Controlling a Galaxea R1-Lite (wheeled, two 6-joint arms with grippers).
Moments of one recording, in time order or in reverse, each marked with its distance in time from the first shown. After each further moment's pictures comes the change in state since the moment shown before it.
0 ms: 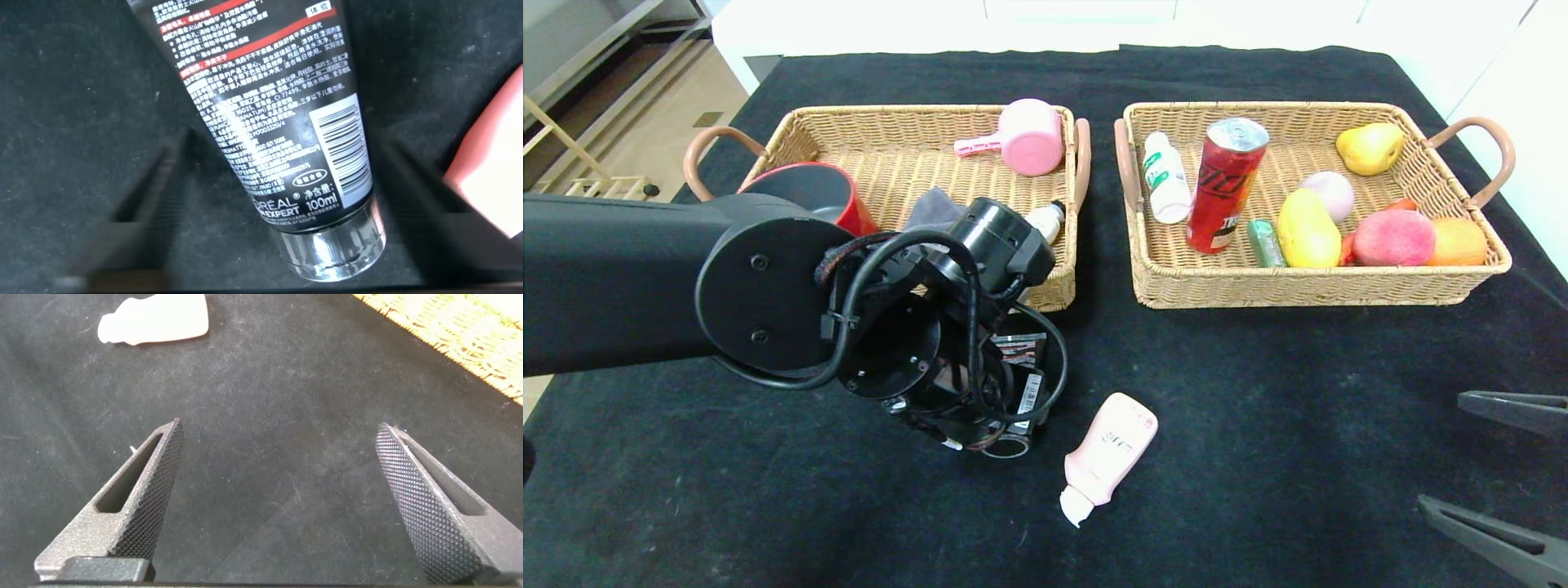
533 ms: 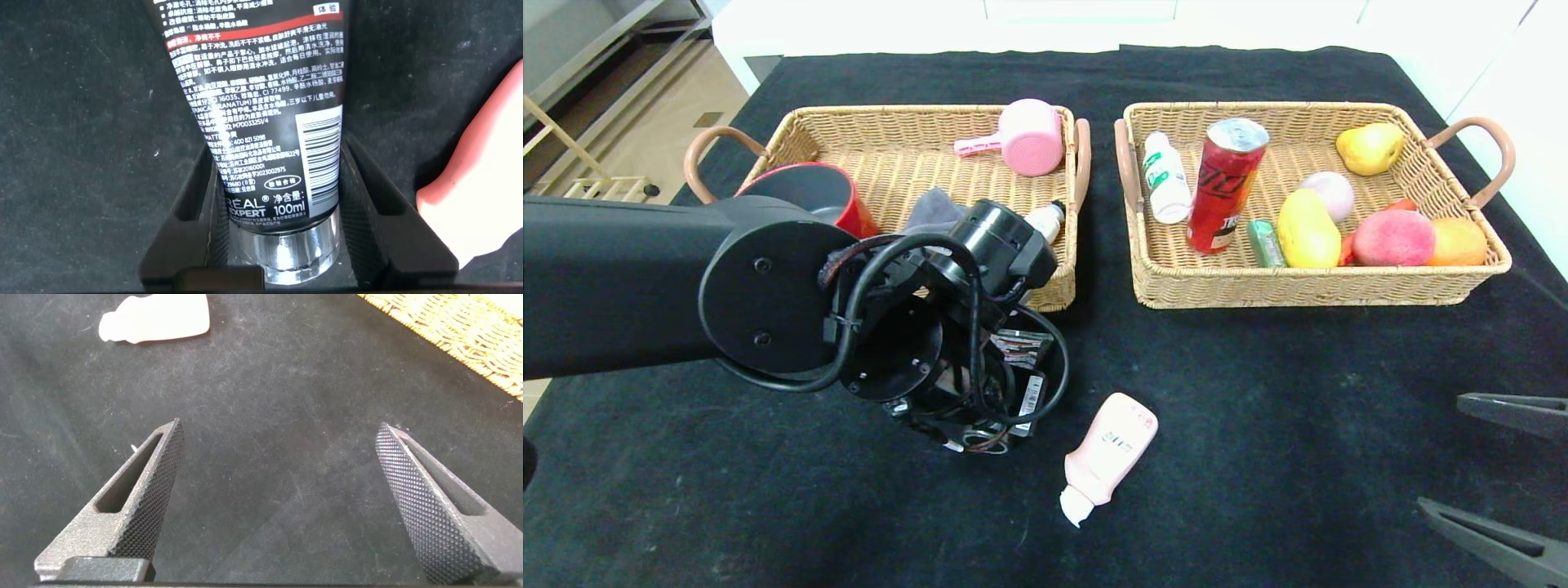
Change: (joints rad) left arm 0.000 0.005 0.001 0.000 -0.002 -0.001; right arm 0.000 0.000 0.004 0.000 0.001 0.000
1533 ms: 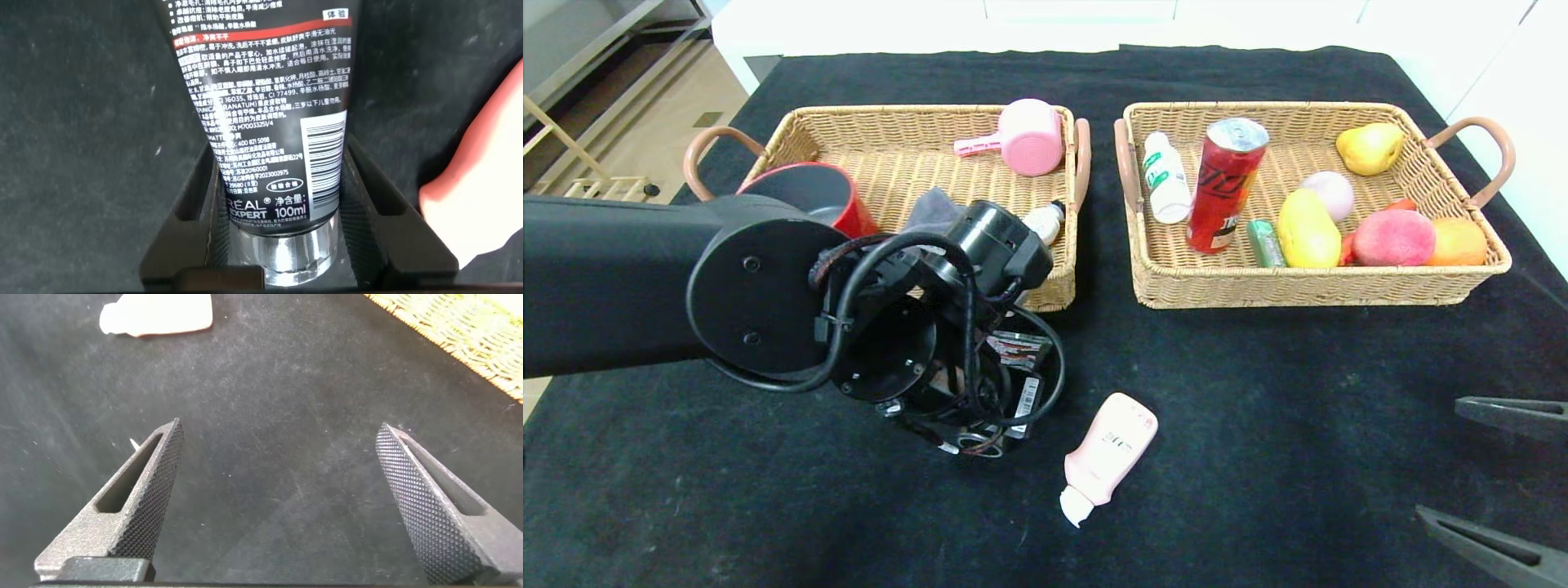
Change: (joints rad) left arm -0.002 -0.016 0.010 0.006 0.001 0.001; right arm 0.006 -0.001 0.009 0.001 -0.001 -0.031
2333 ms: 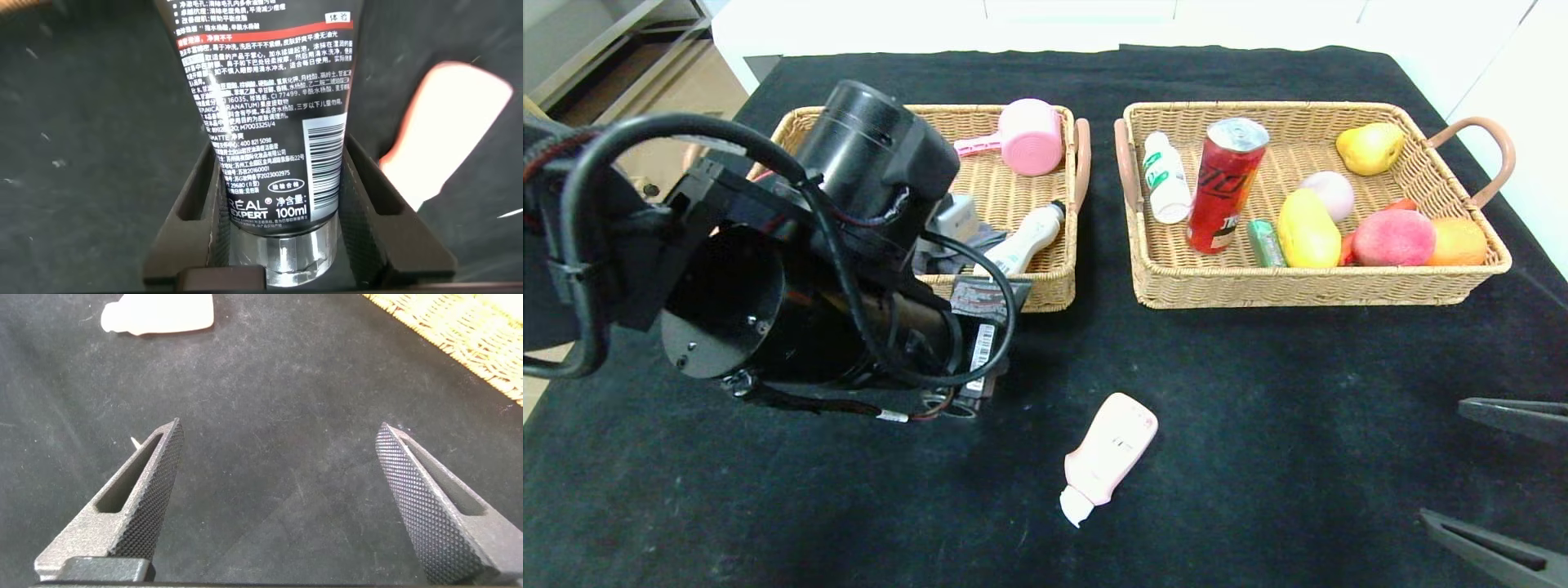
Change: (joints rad) left arm 0.006 -0.171 0.019 -0.036 -0.010 0.008; right arm 0.000 -0.012 0.005 0.000 0.000 -0.002
